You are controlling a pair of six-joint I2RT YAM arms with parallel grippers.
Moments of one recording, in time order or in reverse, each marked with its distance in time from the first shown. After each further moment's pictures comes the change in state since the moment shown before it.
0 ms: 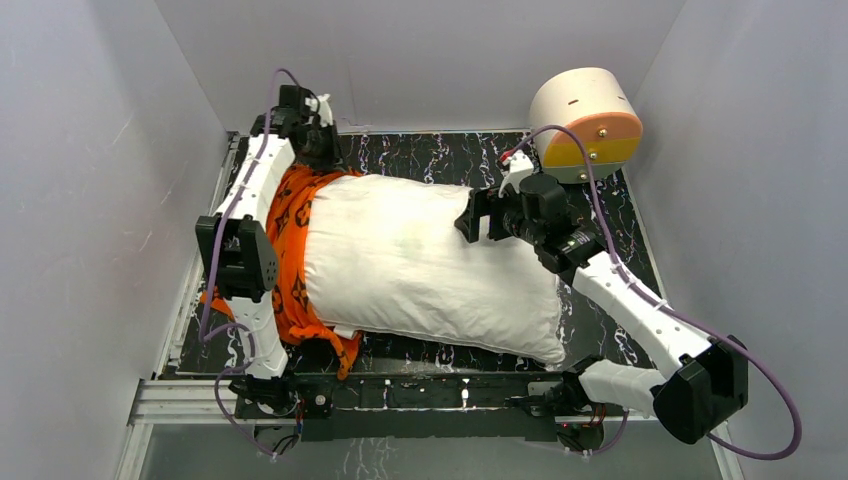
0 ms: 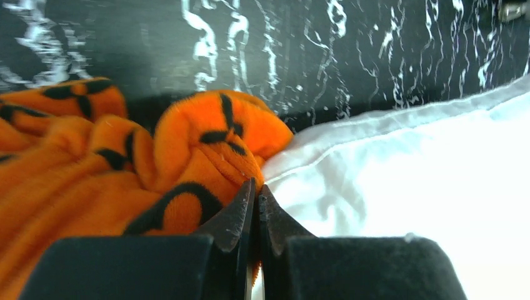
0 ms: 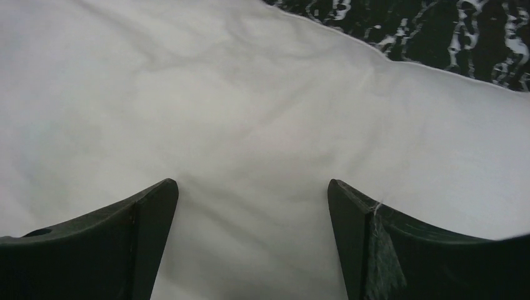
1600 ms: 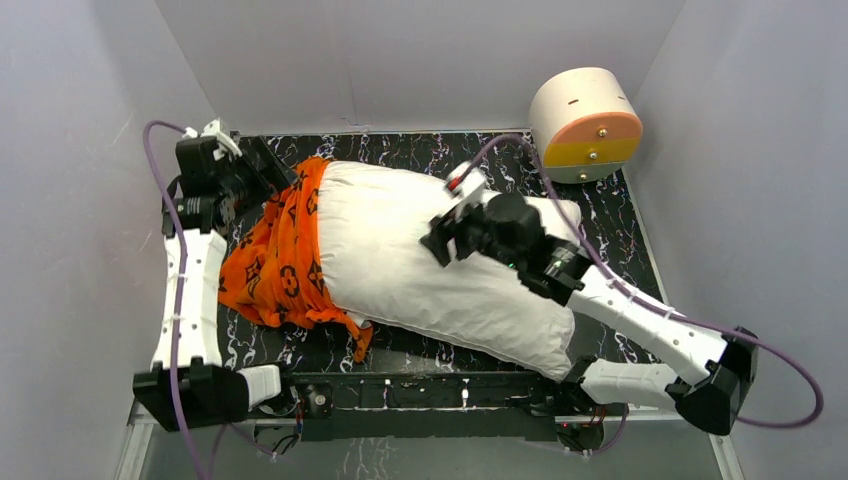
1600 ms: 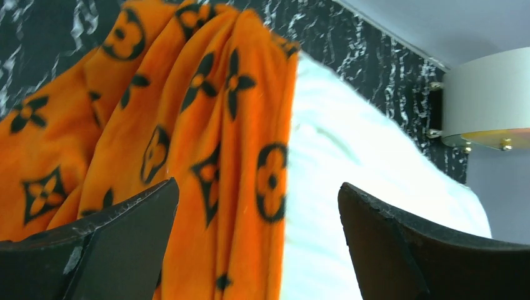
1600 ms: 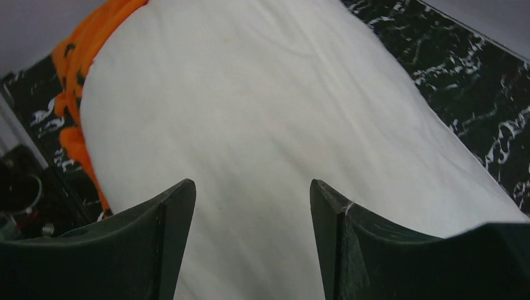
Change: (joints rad) left arm 0.204 -0.692 -0.550 0.181 -0.063 -0.229; right arm 0.247 -0.049 0.092 0.005 0.037 -0.133
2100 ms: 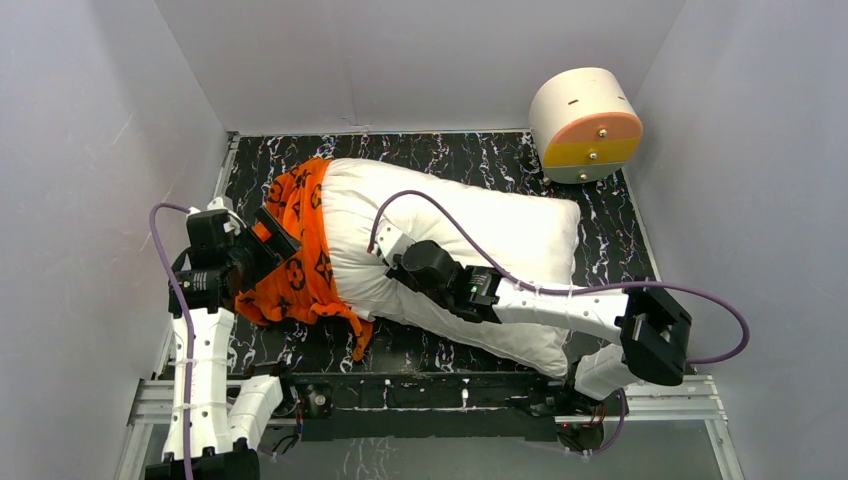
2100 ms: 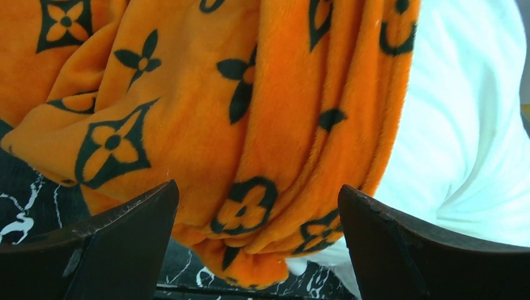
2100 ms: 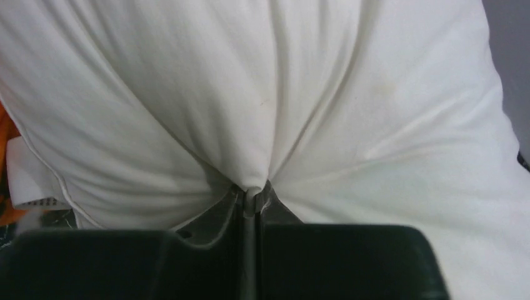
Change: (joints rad) left arm 0.002 -0.453 -0.413 -0.191 -0.106 -0.121; right arm 0.375 0.345 -0.058 0.228 0.385 -0.373
